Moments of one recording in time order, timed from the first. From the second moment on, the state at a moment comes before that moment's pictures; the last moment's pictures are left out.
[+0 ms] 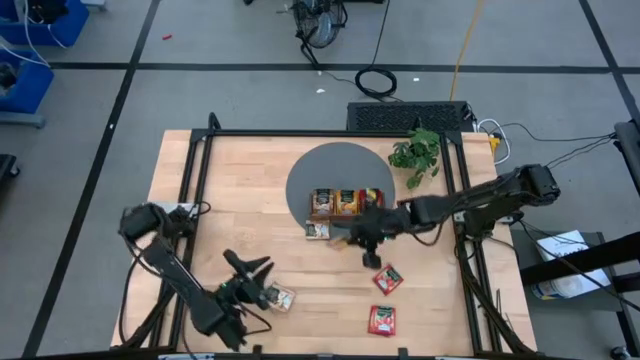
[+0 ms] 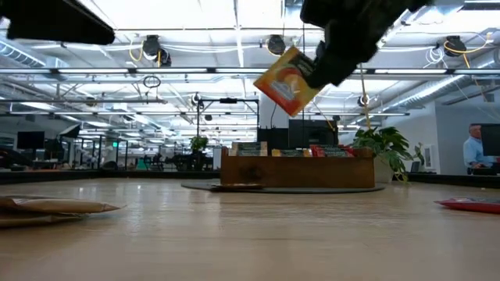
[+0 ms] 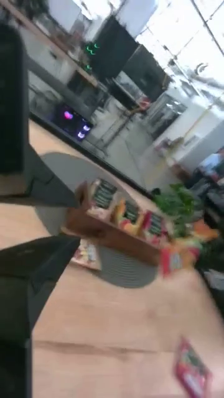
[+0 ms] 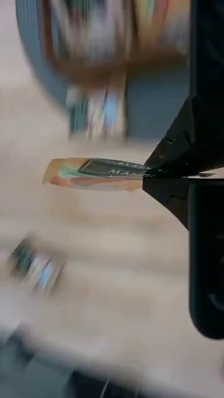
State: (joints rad) left arm -0.90 1.89 1.19 -1.24 -1.34 -1.29; right arm 0.15 1.45 0.98 -0.35 0.00 0.18
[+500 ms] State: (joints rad) left arm -0.81 1.59 0.83 -0.56 -1.25 -0.86; right arm -0.17 1.58 1.21 -0.76 0.08 -0.18
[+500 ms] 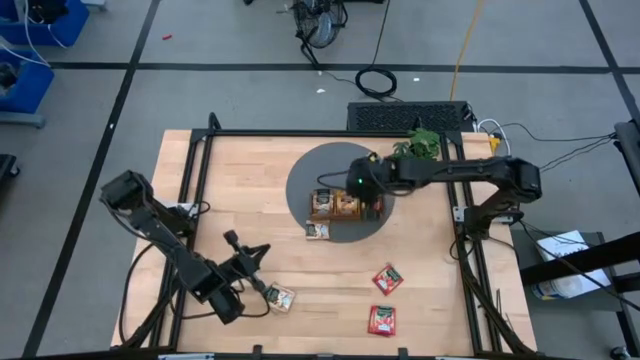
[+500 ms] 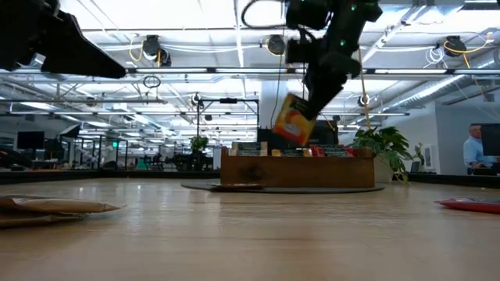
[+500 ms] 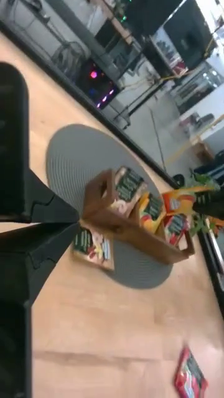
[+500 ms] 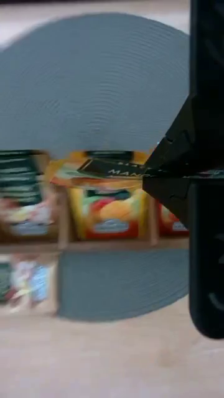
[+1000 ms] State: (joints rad) left arm -0.73 1.57 0.83 -0.45 -1.23 -0.59; right arm -0.13 1.68 1.21 -0.79 0.07 -0.24
